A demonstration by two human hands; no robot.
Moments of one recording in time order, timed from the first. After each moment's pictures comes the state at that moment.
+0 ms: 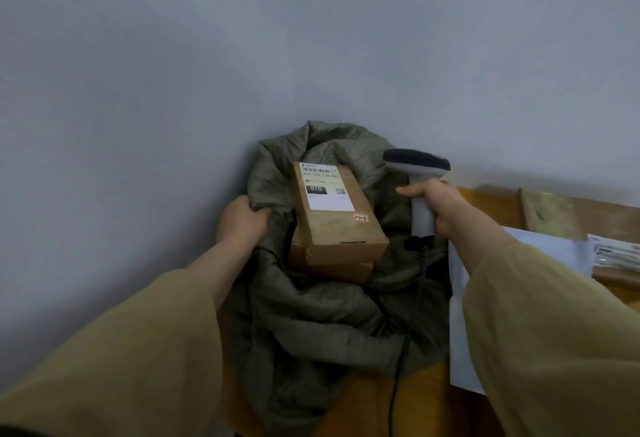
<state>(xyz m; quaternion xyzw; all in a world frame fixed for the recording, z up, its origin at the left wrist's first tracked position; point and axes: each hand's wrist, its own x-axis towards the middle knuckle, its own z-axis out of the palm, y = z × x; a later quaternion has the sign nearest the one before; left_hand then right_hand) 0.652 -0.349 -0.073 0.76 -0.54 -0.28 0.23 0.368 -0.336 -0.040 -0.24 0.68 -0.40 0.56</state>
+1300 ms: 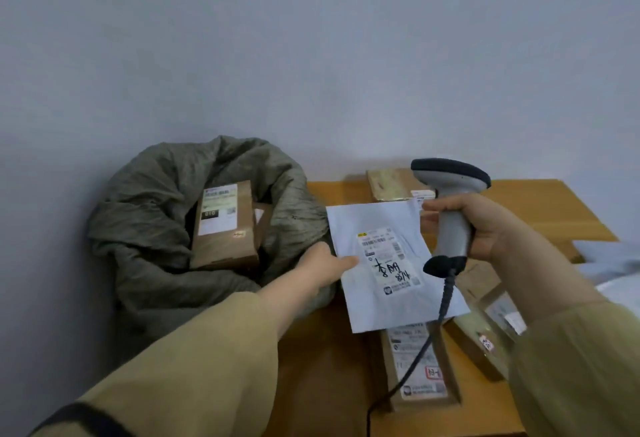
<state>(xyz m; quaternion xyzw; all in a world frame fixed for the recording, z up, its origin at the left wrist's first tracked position) 0.430 -0.200 -0.033 0.54 -0.65 -0.53 0.01 0.237 -0.114 0.044 -0.10 0.69 -0.52 0.49</state>
